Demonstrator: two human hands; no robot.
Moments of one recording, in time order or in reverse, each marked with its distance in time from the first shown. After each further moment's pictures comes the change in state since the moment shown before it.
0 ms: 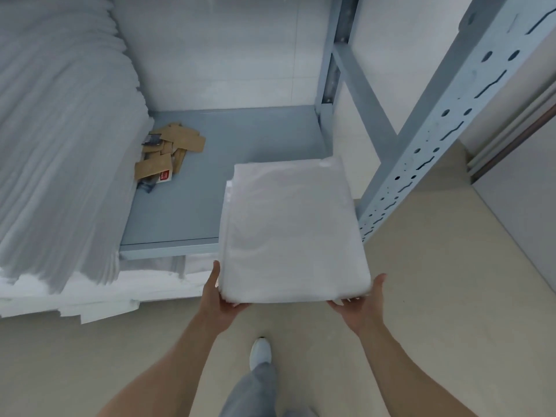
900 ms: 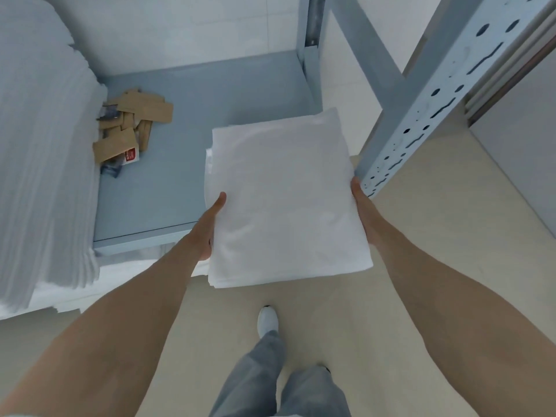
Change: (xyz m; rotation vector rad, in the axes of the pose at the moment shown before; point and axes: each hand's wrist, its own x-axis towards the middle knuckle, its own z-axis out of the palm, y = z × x) left_hand 0.067 0.089 0.064 0.753 -0.092 0.015; right_hand 0.075 -0.074 0.078 -0.753 -0.195 -0.061
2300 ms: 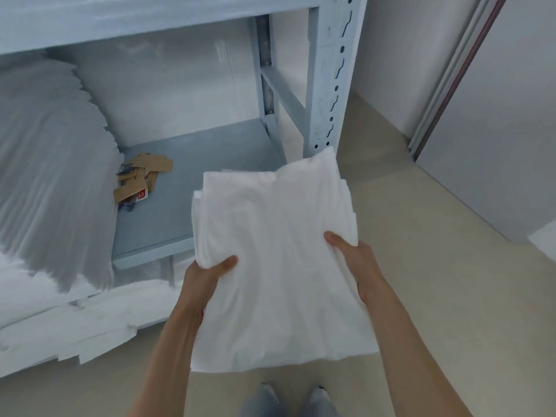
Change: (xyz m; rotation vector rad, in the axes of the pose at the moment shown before) left_hand -0.269 -0.094 0.094 0.112 0.288 0.350; right_hand -0.297 0.066 -0.013 0.104 0.270 -0.265
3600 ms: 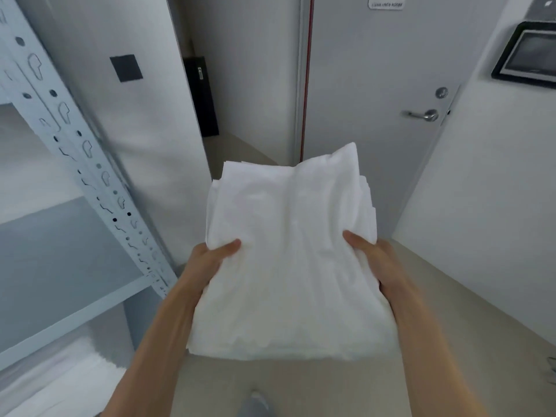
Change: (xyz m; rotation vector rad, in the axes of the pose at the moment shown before) left_hand -0.086 0.062 0.427 0.160 -0.463 0.170; right_hand -0.023 -0.119 -0.425 0.122 0.263 -0.240
